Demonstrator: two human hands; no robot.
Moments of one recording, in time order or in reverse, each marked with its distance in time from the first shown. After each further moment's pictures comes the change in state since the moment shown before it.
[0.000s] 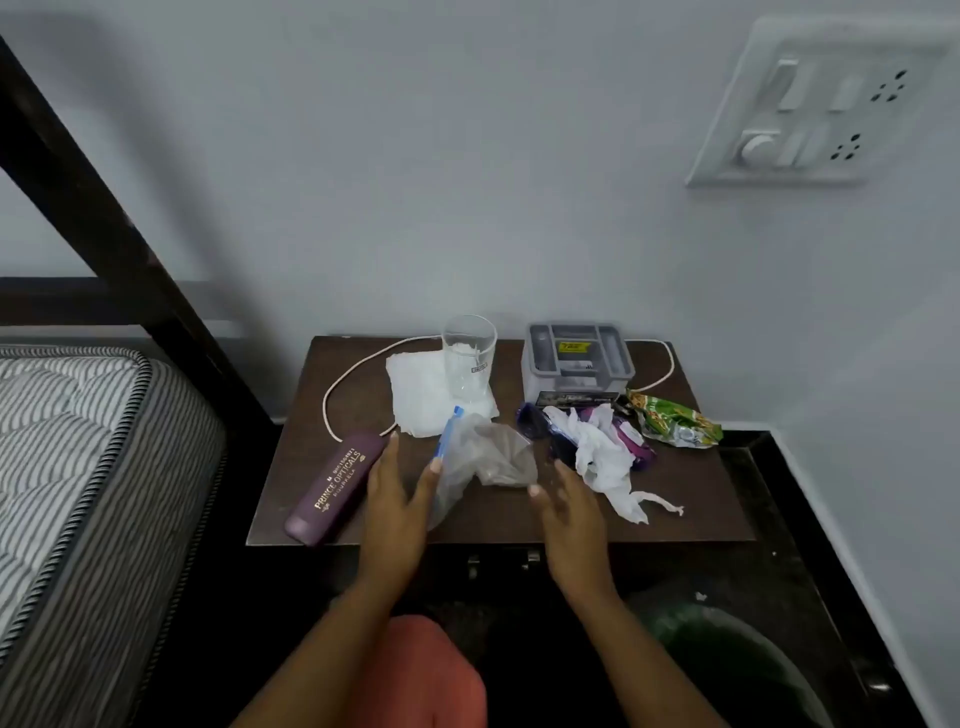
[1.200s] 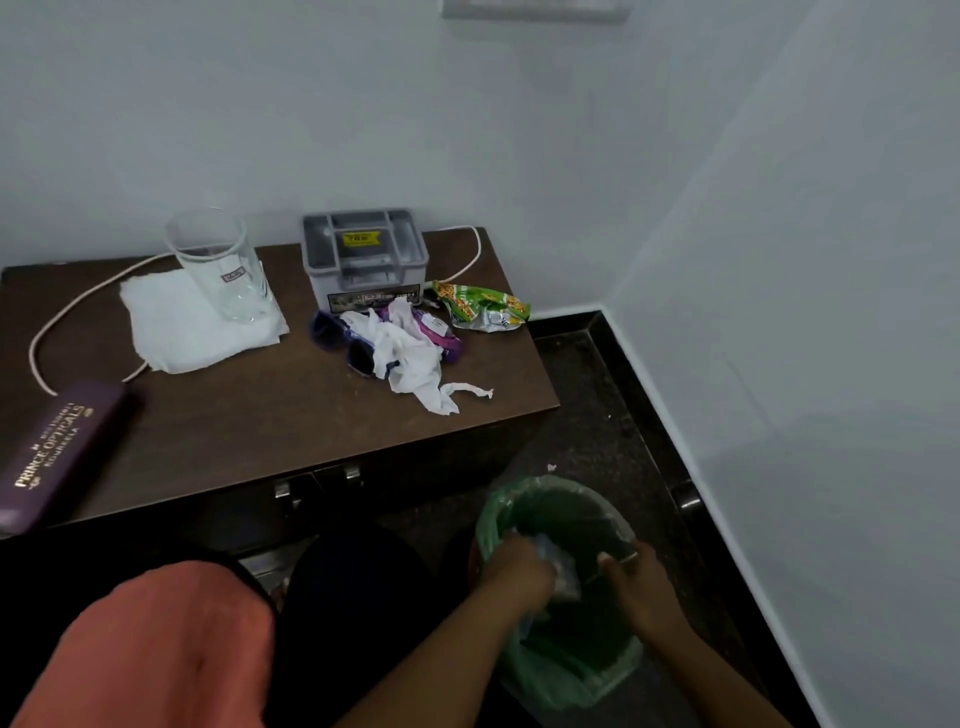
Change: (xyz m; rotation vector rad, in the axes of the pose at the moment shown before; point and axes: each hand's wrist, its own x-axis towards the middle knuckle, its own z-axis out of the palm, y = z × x) left_hand -0.178 0.022 0.244 0.536 -0.971 -0.276; right_hand -0.120 0.163 -0.204 -0.201 0.126 0.478
